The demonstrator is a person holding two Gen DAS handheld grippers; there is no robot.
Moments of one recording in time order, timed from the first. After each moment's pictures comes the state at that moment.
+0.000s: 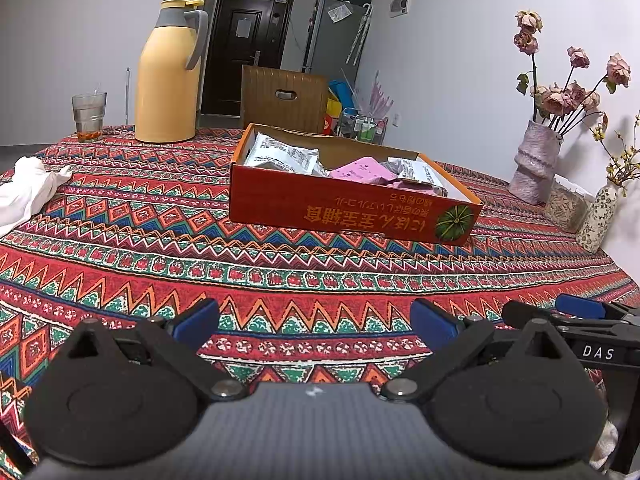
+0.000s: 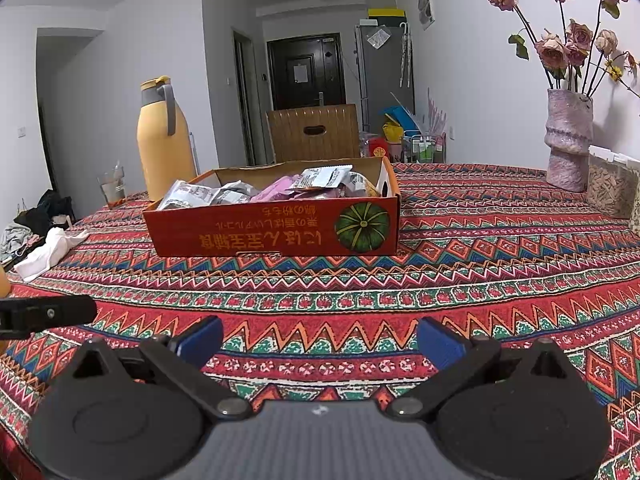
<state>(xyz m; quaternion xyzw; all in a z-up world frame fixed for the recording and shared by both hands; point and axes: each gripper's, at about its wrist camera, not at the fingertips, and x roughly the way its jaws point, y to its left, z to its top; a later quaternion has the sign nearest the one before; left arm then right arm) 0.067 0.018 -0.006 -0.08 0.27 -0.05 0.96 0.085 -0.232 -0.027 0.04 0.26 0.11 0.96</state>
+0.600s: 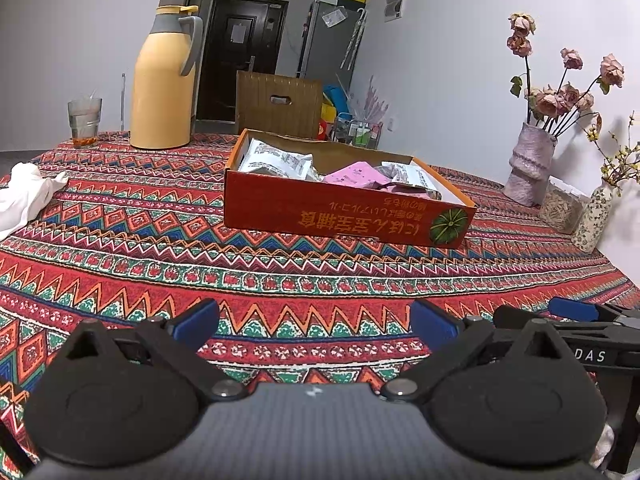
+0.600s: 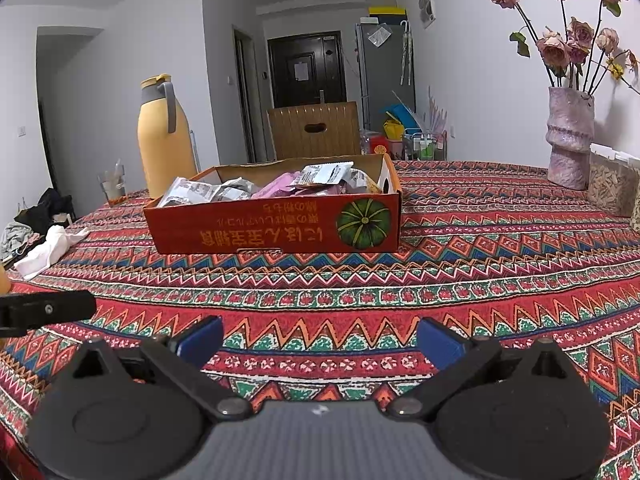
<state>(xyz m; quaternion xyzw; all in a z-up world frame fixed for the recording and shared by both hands) 0.065 0.016 -0.005 -0.07 0.27 -0.06 0.96 0.084 -0.231 -0.030 0.04 0.26 0.11 0.96</state>
